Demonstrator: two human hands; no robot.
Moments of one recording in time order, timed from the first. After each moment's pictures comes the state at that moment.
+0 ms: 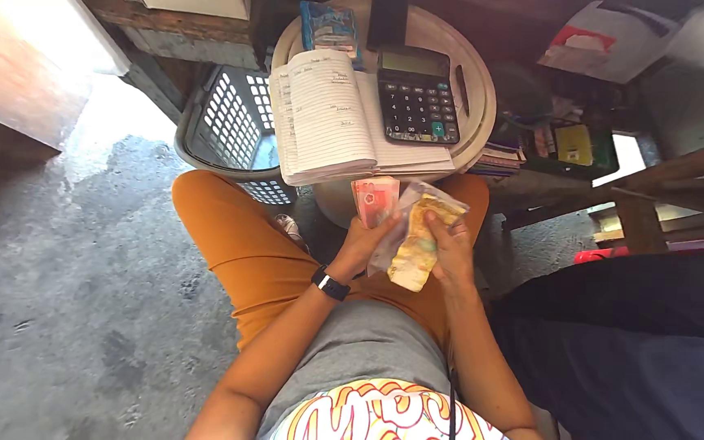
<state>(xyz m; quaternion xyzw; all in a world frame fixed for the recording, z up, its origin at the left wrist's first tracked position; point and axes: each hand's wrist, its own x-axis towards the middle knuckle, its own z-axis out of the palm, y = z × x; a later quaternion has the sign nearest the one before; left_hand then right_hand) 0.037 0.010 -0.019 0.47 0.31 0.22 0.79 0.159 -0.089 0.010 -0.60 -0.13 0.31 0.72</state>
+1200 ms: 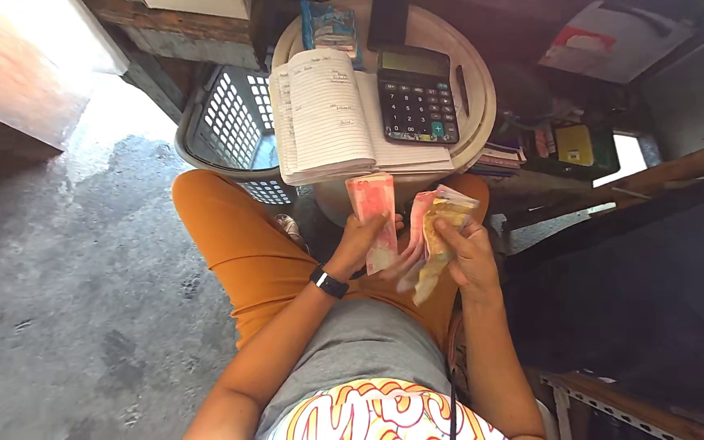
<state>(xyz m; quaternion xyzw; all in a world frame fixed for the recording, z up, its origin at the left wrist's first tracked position) 0.034 0.011 -0.020 0.46 0.31 0.22 0.80 0.174 -0.110 0.026 -0.56 -0.20 0.37 0.72</state>
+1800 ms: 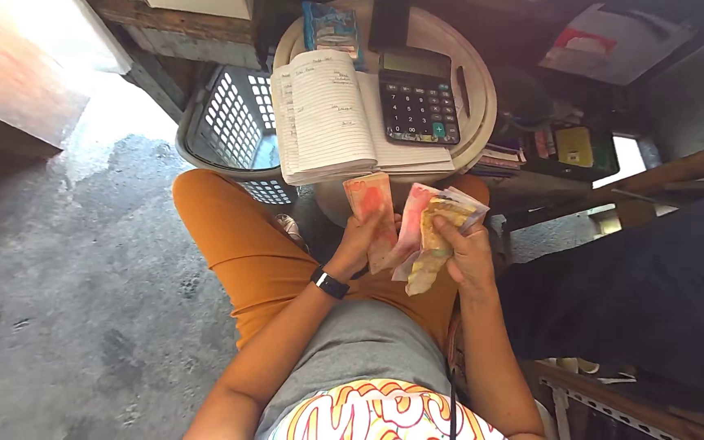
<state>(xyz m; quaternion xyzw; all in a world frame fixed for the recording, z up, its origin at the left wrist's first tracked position) 0.034 0.011 -0.023 0.44 0.30 0.23 0.82 0.173 -0.104 0.021 -0.59 -0.19 0.32 0.72</state>
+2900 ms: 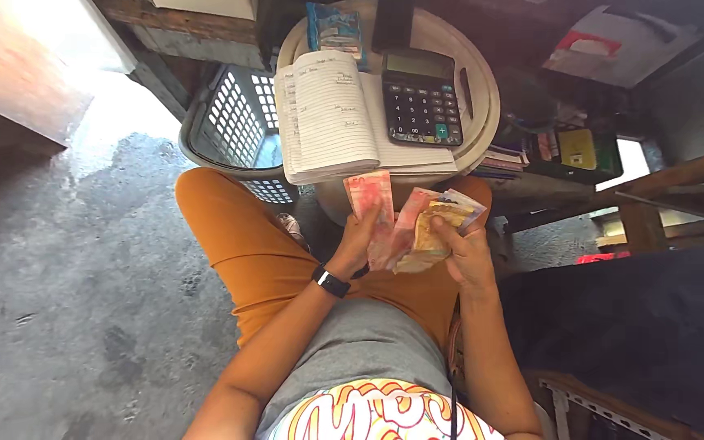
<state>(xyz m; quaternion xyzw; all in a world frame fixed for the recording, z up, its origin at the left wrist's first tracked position) 0.032 0.012 -0.019 0.45 0.32 0.23 0.80 0.174 -0.101 0.021 -0.59 -0.23 0.34 0.70</state>
